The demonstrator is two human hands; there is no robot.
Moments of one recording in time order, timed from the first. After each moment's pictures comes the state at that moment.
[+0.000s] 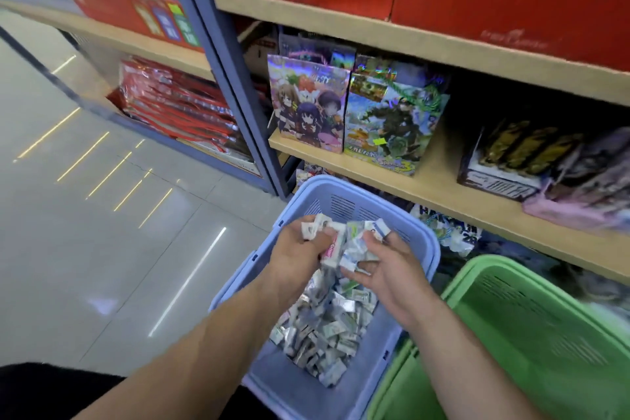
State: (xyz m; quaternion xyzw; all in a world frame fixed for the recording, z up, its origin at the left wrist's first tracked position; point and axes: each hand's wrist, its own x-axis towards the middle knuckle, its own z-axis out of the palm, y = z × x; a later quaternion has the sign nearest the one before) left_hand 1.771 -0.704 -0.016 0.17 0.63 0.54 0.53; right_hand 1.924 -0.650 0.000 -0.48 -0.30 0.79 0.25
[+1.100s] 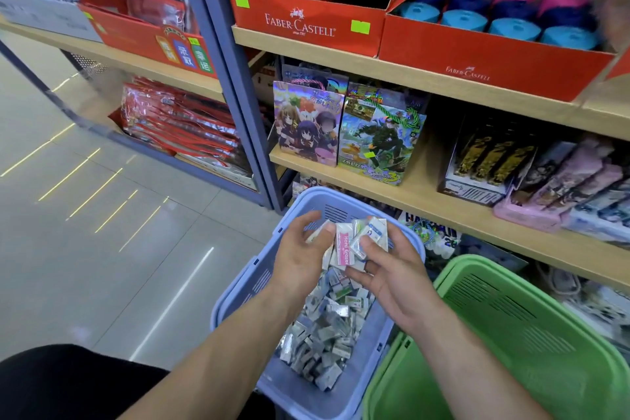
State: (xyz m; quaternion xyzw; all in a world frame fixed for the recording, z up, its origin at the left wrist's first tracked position) left_hand 1.795 -0.728 0.041 0.22 0.67 0.54 0.46; right_hand 1.936 -0.677 0.039 -0.41 -0.32 0.79 0.32
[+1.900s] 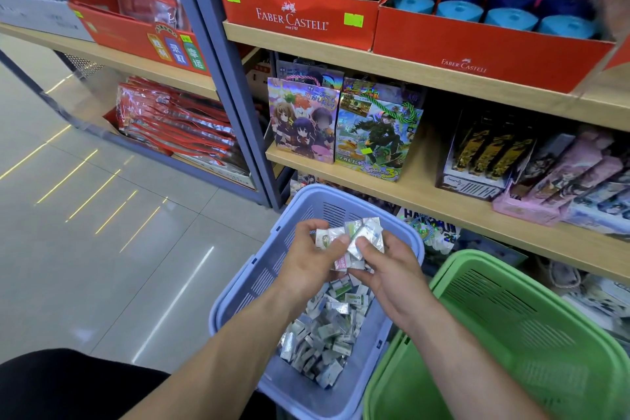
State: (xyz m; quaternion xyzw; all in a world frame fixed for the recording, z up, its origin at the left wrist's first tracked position) left_hand 1.804 -0.726 0.041 0.22 0.64 0.50 0.53; right_hand 1.937 -0.677 0.027 -0.45 -0.36 0.76 0.31
